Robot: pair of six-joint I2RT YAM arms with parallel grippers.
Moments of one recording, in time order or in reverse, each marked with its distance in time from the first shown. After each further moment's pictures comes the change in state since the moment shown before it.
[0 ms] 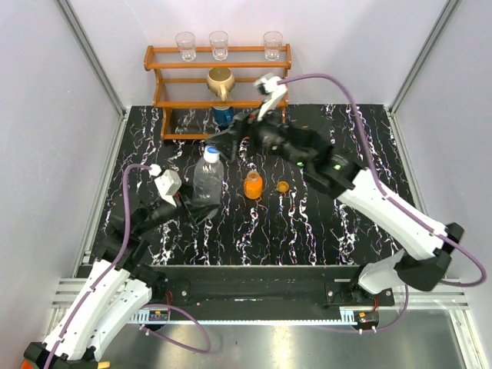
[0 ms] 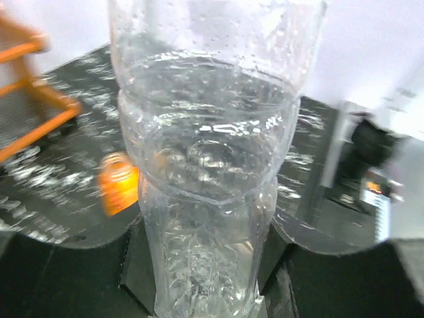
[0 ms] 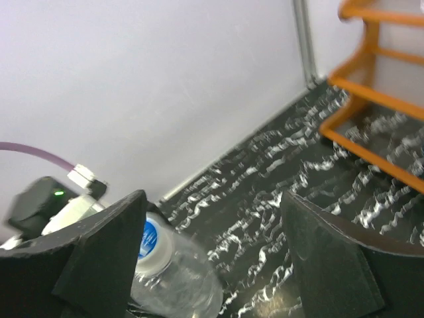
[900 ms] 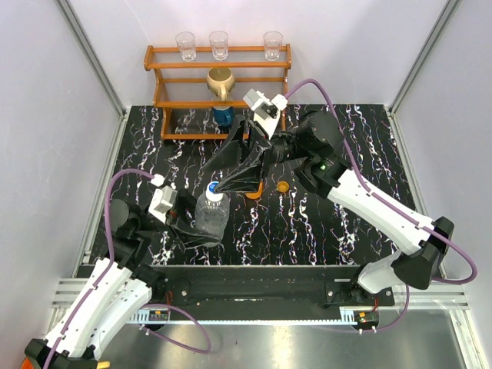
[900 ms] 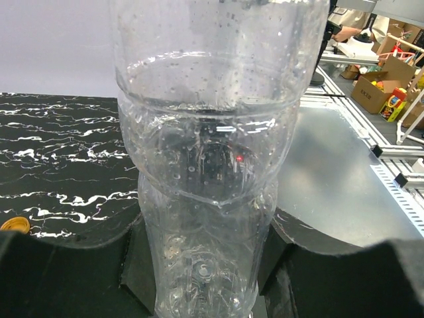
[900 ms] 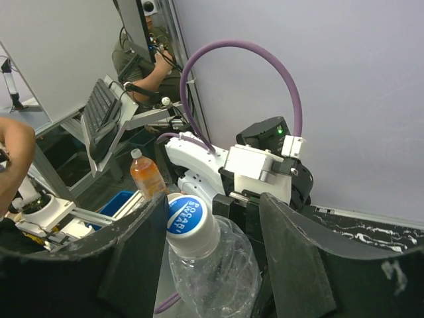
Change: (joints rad) left arm -0.003 0.026 -0.047 0.436 0.675 -0.353; right arm -0.098 -0.028 -0.193 0.706 -1.037 0.281
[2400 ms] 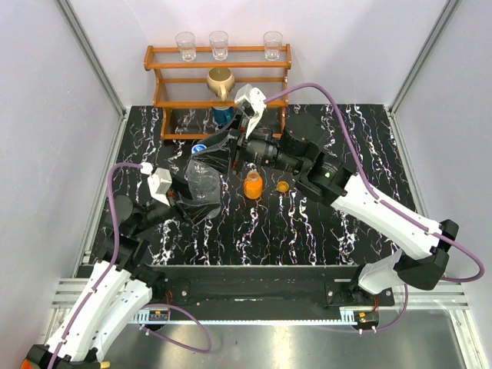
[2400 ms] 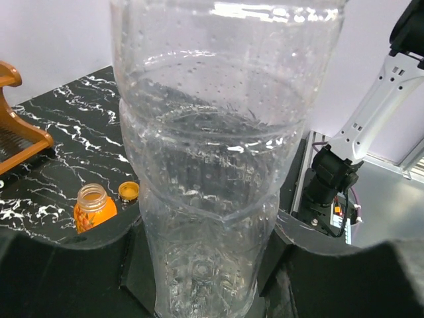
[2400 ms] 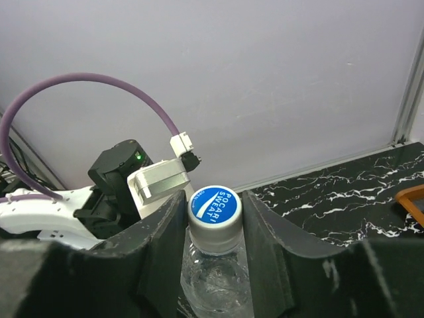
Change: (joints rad) left arm 0.033 -0.021 0.006 -0.185 -0.461 0.129; right arm 0.132 -0.010 0.118 -0.465 0.671 -0.376
